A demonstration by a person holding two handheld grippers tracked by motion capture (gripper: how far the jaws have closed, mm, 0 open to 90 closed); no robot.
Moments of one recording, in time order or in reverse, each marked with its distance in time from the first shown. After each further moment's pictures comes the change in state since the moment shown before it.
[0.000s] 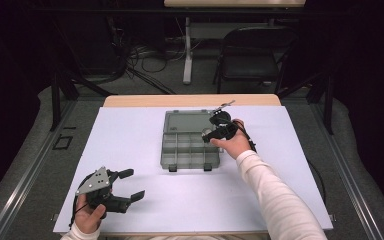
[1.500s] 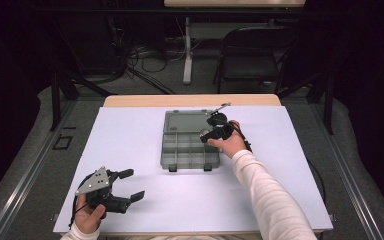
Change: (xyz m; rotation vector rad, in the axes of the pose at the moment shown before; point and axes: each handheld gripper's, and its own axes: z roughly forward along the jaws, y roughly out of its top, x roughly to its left) left arm 0.000 0.000 0.000 -0.003 -0.004 -0.003; right arm -0.009 0.000 0.032 -0.002 0.004 0.007
